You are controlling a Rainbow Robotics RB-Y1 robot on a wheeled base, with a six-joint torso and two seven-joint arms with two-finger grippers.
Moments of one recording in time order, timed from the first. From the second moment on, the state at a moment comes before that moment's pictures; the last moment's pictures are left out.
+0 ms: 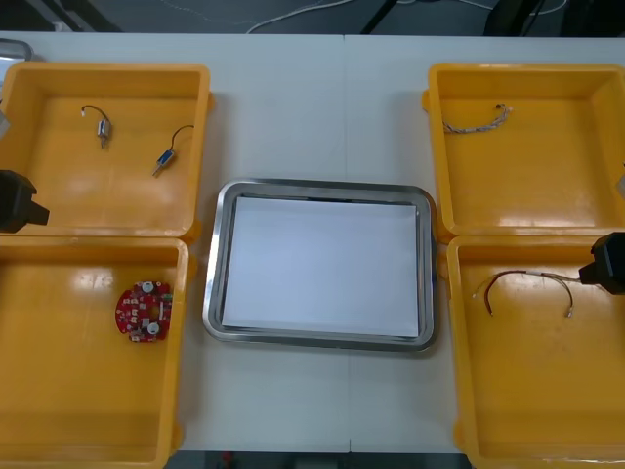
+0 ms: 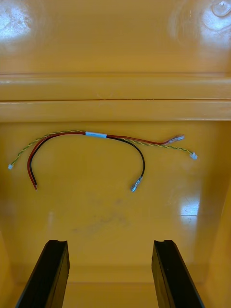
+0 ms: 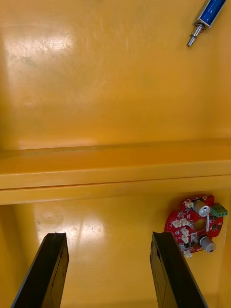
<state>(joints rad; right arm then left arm) -0.13 -0.94 -0.15 -2.17 -0.94 1.76 1.13 -0.28 0.88 0.24 -2.02 0.90 1.77 -1.32</state>
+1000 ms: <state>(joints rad) -0.11 -0.93 -0.15 -2.13 -0.94 1.74 1.13 -0.26 0.85 0.27 -2.02 0.91 1.87 -1.32</state>
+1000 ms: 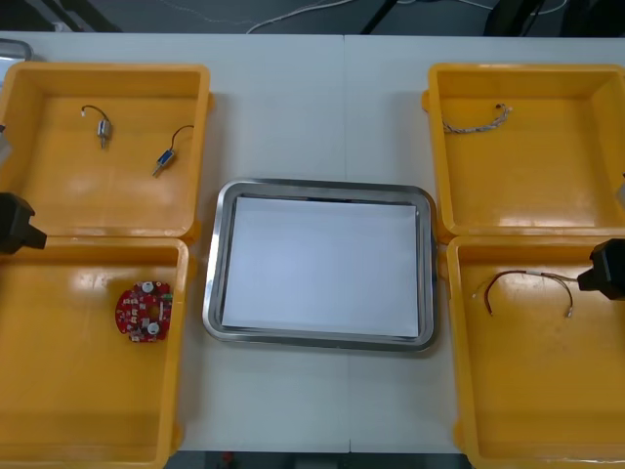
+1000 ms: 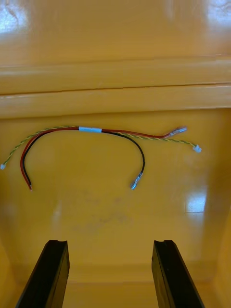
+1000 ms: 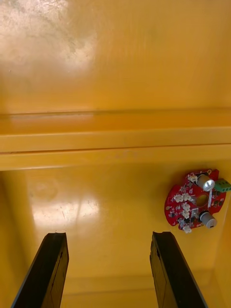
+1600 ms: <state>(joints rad) -0.11 -0.92 -0.14 -2.03 -0.86 1.67 0.96 -0.04 0.85 0.28 -2.31 0.90 1.78 -0.89</state>
